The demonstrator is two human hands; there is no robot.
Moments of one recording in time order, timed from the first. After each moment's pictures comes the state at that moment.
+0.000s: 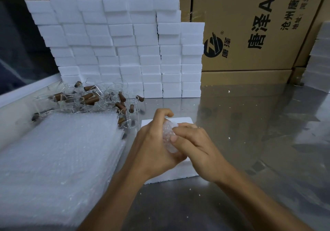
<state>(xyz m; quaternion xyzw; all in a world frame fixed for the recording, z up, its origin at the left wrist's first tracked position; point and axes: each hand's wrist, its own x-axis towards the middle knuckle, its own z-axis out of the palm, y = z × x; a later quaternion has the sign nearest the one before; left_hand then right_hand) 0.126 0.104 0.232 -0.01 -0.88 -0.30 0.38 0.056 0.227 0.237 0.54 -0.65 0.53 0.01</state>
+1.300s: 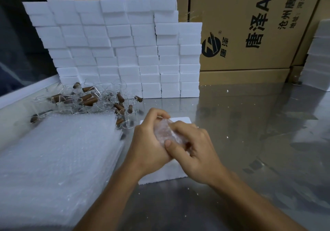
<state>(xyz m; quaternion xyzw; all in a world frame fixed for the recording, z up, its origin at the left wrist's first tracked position) 0.123 0.101 0.234 0.00 -0.81 -0.47 0.36 0.057 0.225 0.225 0.53 -0.65 0.52 0.15</state>
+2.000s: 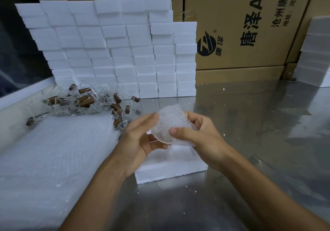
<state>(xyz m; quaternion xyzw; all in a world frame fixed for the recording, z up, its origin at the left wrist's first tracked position) 0.126 0.083 0.243 0.02 -0.57 -0.81 0.15 0.035 0.235 0.239 0.35 -0.55 0.73 -0.22</state>
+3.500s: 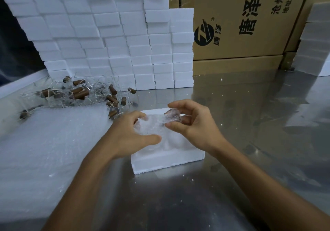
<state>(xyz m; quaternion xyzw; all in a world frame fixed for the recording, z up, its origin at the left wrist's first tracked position) 0.128 0.055 0.236 0.17 -0.91 -0.36 0.15 0.026 0.230 0.225 0.37 -0.65 0.66 -0.07</state>
